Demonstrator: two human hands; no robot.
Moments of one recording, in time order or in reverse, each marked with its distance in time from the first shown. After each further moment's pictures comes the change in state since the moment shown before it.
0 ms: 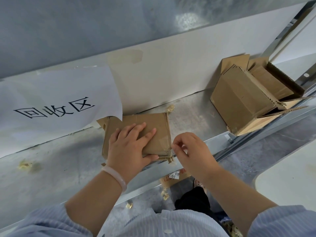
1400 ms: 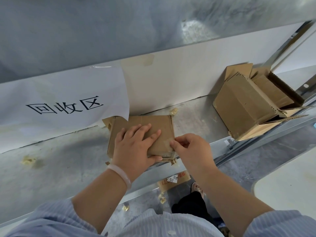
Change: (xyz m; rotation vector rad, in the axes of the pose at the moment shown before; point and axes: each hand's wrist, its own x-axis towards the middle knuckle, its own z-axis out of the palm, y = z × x) left_hand -0.001 0.002 -0.004 0.003 -0.013 -0.006; right_hand 0.013 -0.016 0.013 0.106 0.110 0.385
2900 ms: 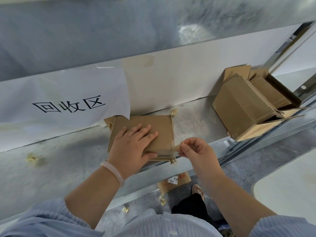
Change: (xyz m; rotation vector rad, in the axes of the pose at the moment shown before) left_hand -0.003 -0.013 -0.012 -0.054 -0.150 0.090; right_hand -0.015 0.018 -0.014 0.574 -0.103 0.120
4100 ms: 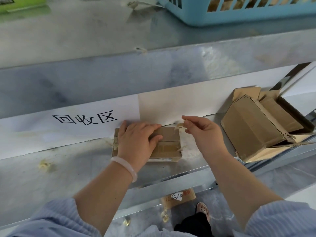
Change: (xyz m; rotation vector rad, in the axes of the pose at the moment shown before) left_hand 0.036 0.005 -0.044 -0.166 0.262 -0.282; right_hand 0.059 -0.084 0.015 -0.008 -0.005 -0.227
